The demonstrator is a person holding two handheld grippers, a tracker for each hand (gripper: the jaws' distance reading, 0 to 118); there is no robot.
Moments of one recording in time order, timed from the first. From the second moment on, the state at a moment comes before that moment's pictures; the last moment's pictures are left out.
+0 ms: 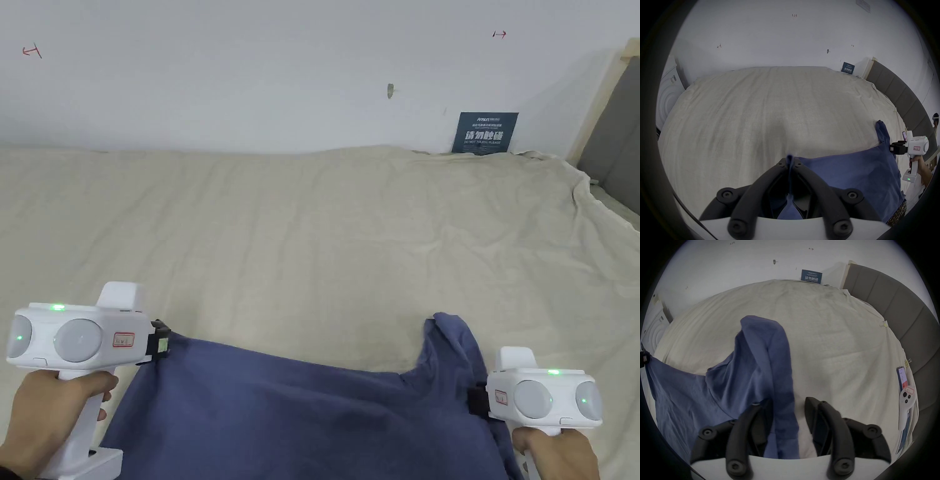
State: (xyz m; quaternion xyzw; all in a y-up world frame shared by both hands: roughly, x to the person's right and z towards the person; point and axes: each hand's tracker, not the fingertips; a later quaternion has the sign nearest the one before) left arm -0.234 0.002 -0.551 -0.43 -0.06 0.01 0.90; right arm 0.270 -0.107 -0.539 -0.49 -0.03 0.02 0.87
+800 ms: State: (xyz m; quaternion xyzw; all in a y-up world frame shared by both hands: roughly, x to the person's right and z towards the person) left arm -0.278 0.083 -0.481 -0.34 -0.01 0.07 0.94; right arm 0.270 0.112 -0.456 -0.23 0.03 -0.01 0.97
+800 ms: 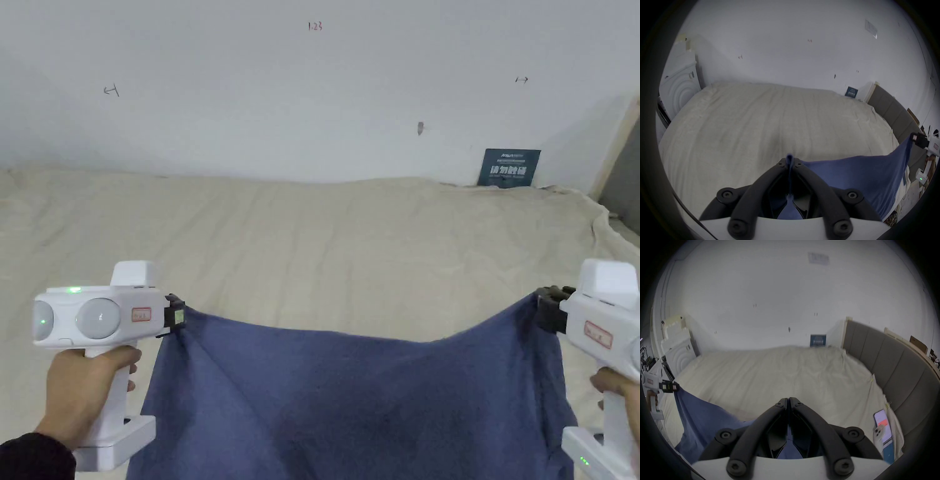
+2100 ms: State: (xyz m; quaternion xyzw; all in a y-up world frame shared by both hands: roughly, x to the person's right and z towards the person) left arm -0.305 0.346 -0.574 -0.12 0.07 0.00 0.99; right arm 0.248 0.387 -0.564 0.03 0.03 0.04 1.00
